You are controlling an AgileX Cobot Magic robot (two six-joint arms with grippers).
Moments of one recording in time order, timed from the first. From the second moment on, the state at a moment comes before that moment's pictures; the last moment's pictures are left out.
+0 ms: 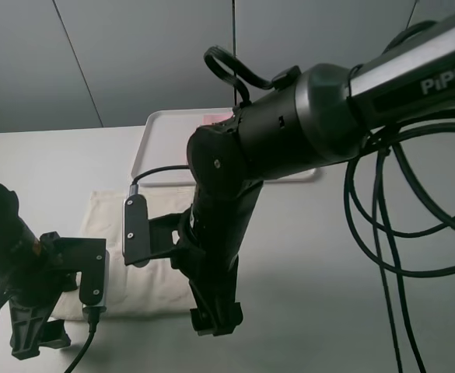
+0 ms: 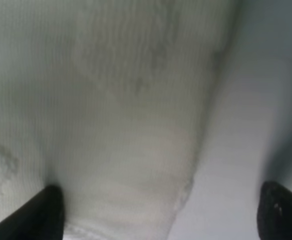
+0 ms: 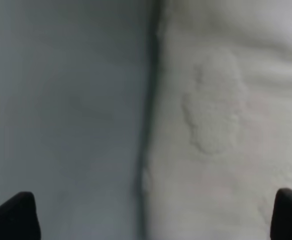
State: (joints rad) left arm -0.43 1.70 -0.50 0.00 0.46 0.89; right arm 1.01 1.97 -1.13 0.26 0.71 -0.97
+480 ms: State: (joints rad) left arm -0.43 1.70 -0.50 0.00 0.46 0.89; right arm 1.03 2.02 -1.13 0.11 0.72 -0.85
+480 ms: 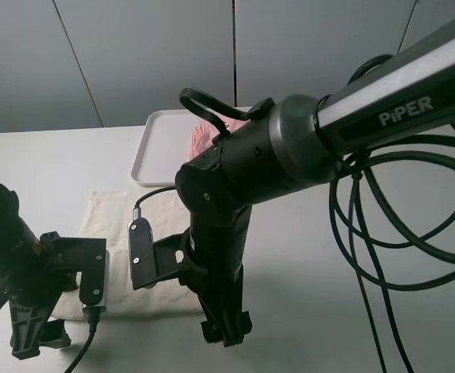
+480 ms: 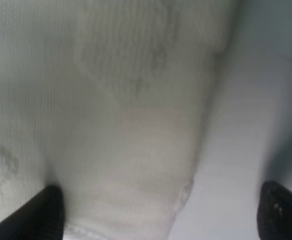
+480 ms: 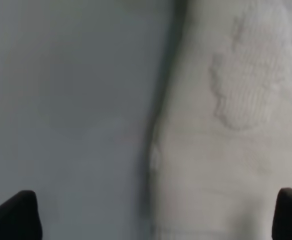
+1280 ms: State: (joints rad) left arm -0.43 1.70 -0.50 0.00 0.46 0.89; right arm 1.03 2.07 -1.14 0.09 0.76 -0.77
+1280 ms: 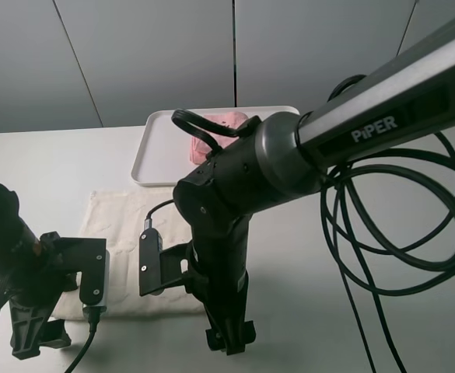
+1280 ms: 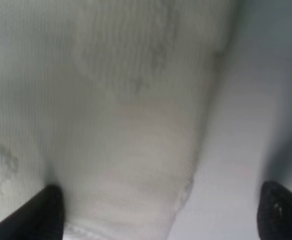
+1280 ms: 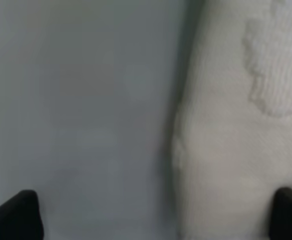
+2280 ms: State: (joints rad) left arm -0.43 1.70 -0.49 0.02 0.42 0.89; right arm 1.03 2.08 -1.14 0.06 0.69 -0.66
